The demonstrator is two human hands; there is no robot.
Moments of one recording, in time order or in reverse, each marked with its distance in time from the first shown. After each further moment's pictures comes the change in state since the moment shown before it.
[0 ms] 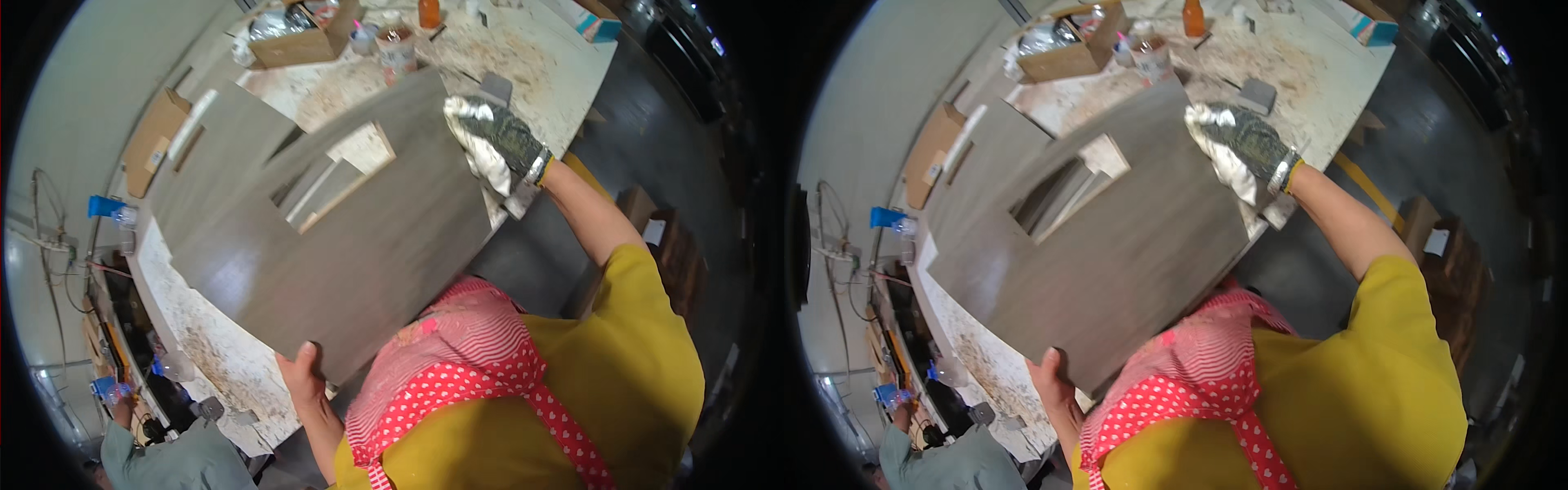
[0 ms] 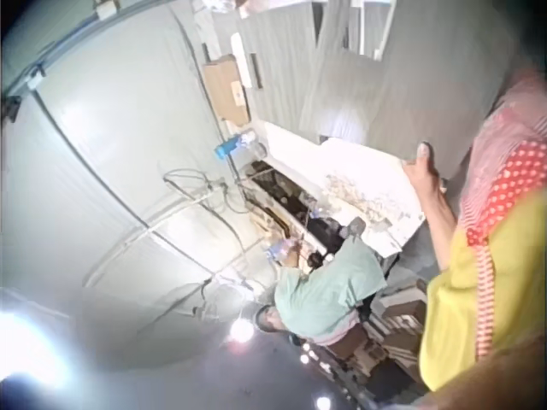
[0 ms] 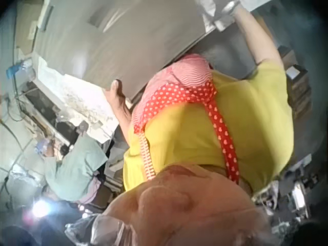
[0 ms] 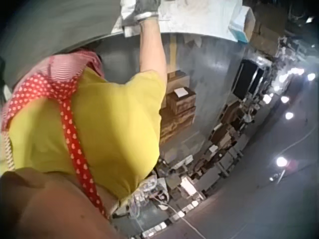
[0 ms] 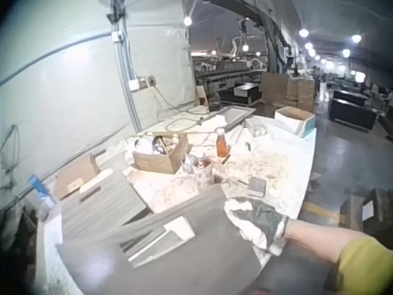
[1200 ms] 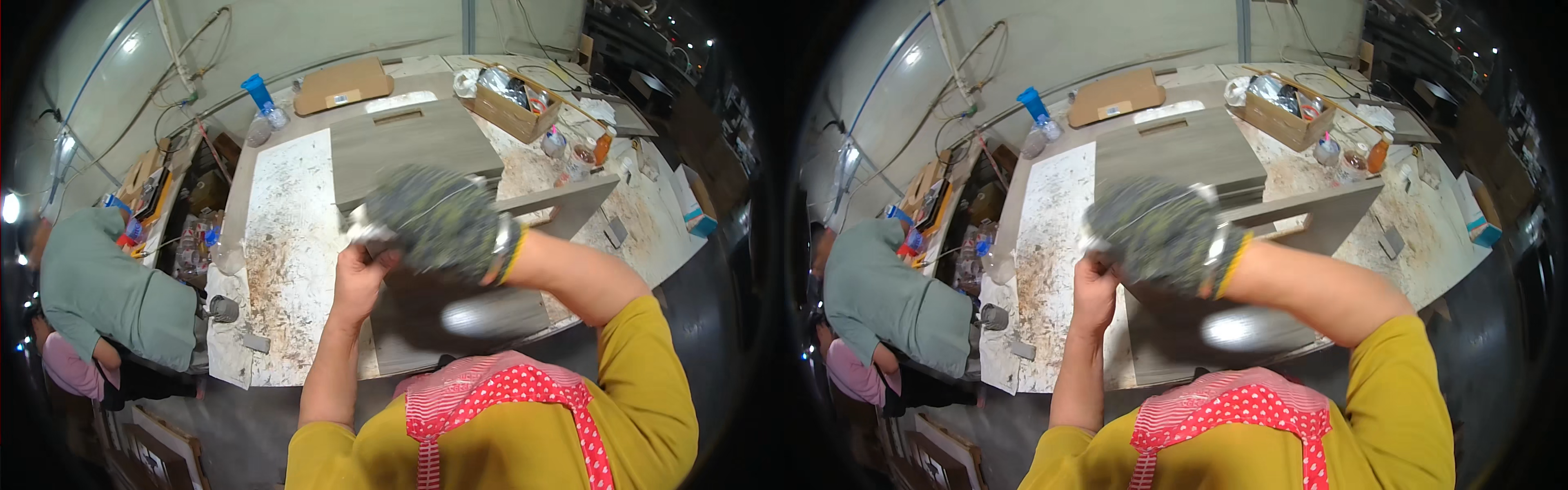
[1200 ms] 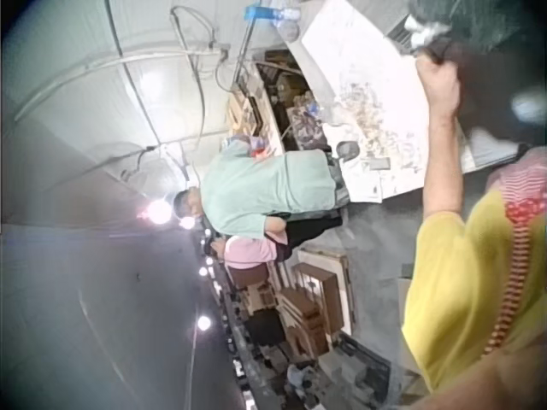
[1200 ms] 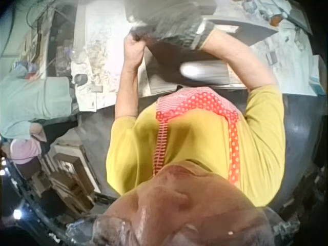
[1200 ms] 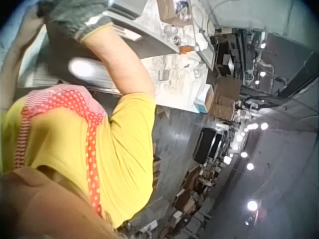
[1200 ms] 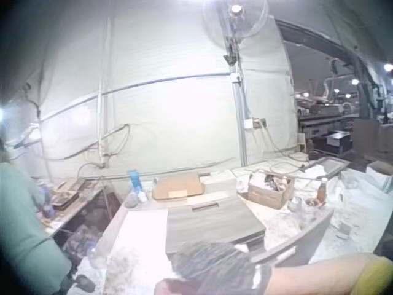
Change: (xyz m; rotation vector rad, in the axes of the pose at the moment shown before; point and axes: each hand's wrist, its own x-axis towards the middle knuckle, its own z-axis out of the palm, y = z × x) left_hand 0.028 0.083 -0.059 0.062 -0.121 0.443; right_hand 0.149 -0.344 0.048 0.084 -0.178 -0.893
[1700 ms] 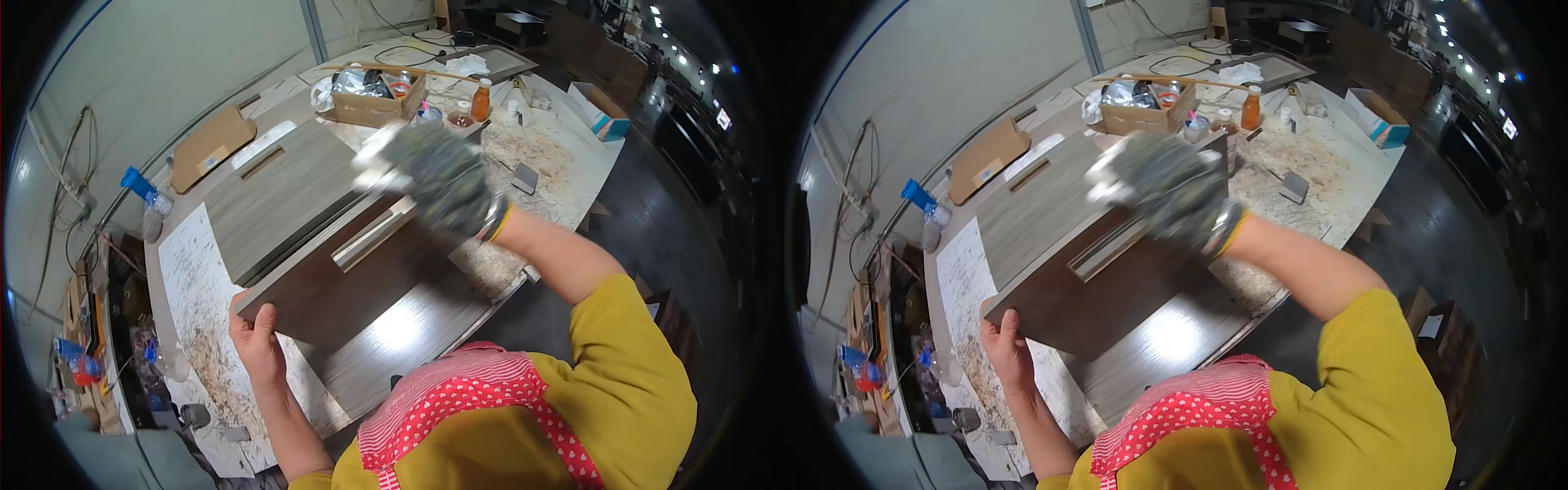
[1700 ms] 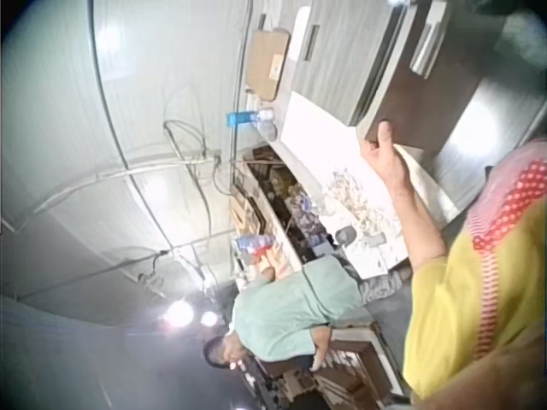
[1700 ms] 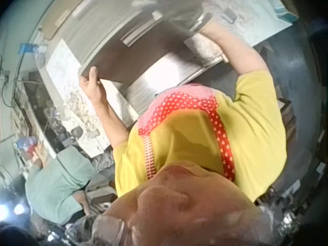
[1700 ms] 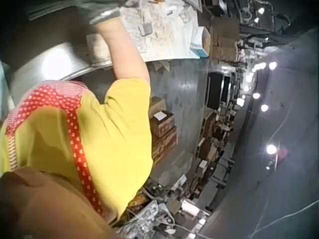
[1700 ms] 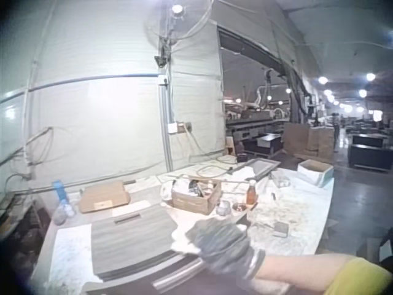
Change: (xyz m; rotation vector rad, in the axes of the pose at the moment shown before) left_hand 0.034 -0.001 0.009 -0.205 0.053 0.014; right_hand -0.120 0.080 -0.050 -0.530 0.153 0.317
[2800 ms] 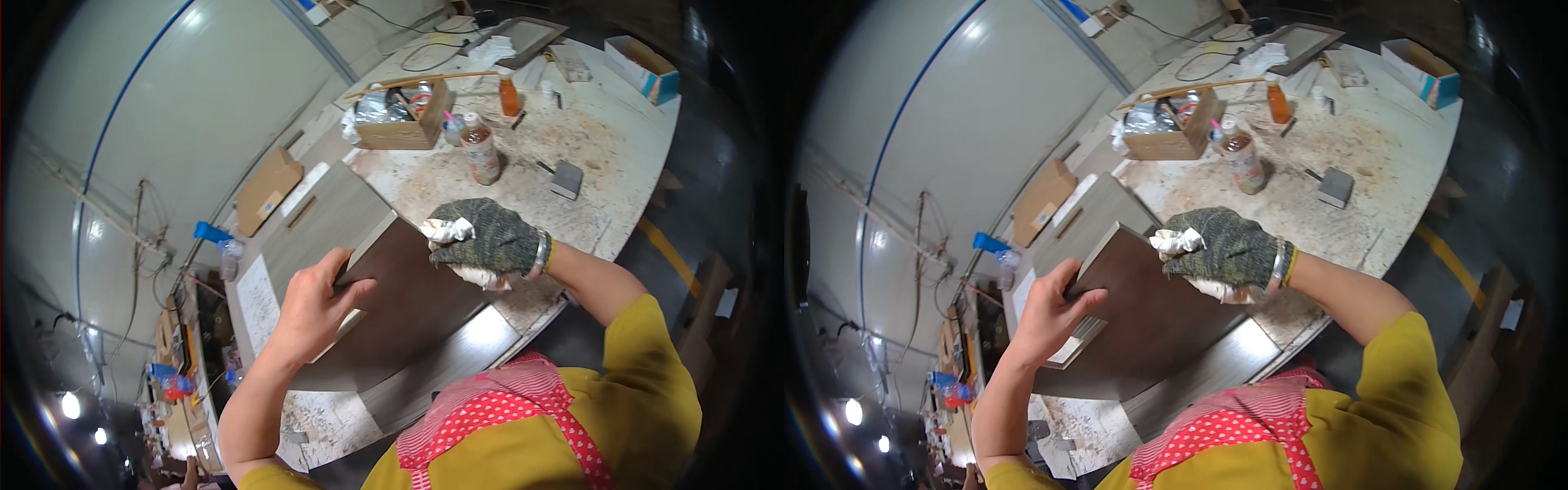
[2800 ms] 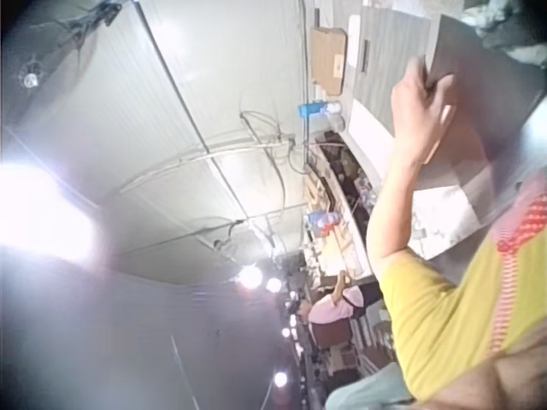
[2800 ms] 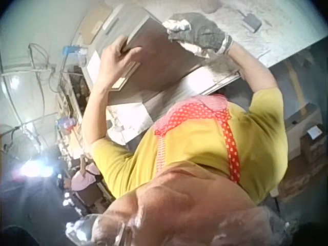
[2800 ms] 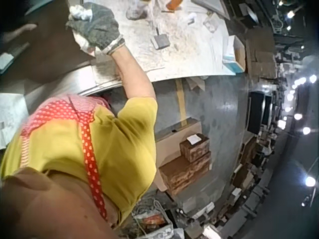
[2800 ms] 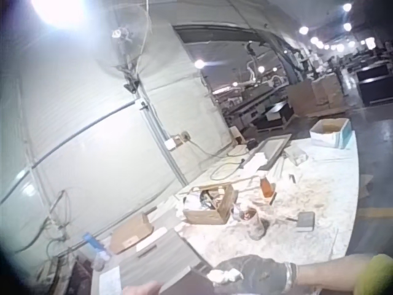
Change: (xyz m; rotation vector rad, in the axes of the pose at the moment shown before) left_hand 0.068 0.088 0.224 1.423 -0.719 -0.210; right_hand -0.098 0.072 -0.018 0.662 -0.119 0.337
